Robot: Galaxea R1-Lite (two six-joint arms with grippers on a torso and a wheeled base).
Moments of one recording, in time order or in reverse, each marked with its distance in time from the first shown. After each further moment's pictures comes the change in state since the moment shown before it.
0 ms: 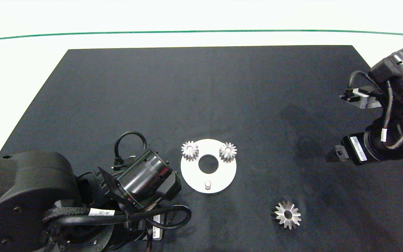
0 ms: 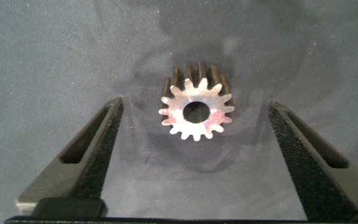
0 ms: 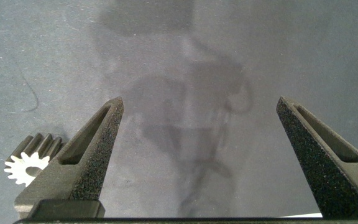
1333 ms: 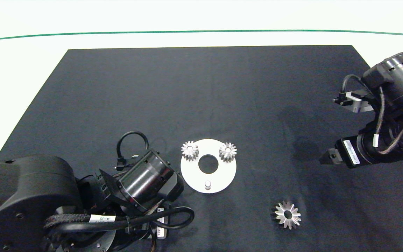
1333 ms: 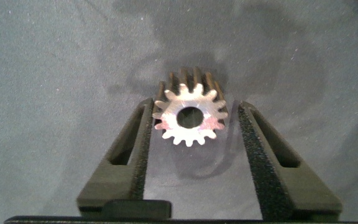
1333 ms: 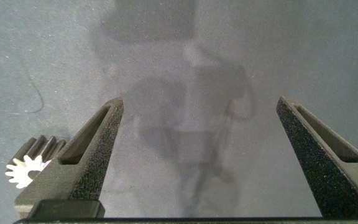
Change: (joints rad) left arm -0.011 0.001 0.020 -0.064 0.000 -0.002; right arm 0.024 0.006 0.045 -0.058 -0.006 -0.006
